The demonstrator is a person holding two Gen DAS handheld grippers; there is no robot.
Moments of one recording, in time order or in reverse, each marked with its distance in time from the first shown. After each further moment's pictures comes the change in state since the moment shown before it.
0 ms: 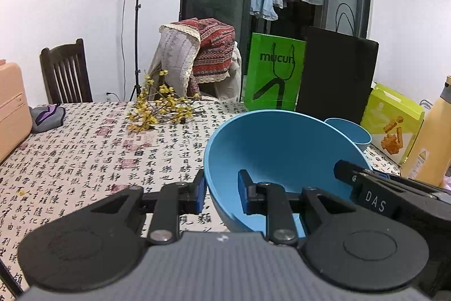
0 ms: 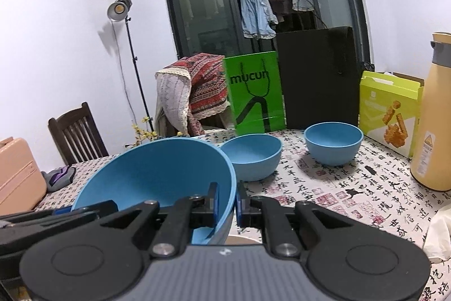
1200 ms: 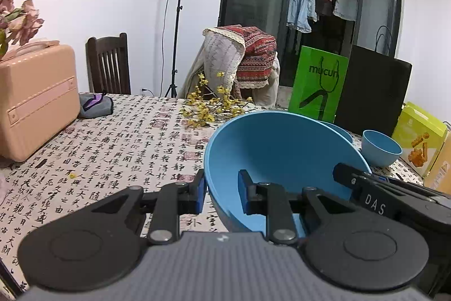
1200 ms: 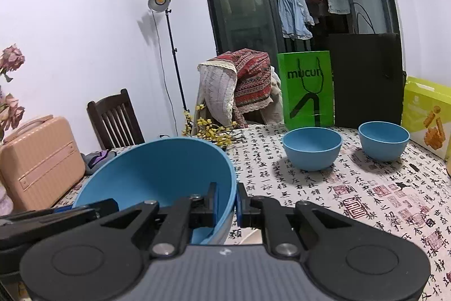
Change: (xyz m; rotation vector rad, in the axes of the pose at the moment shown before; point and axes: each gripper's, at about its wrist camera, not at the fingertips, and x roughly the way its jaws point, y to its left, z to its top) left arm -0.045 0.093 -0.019 -0.090 -0.032 0.098; right arm -0.016 0.098 -0.028 -0.069 0.008 0.116
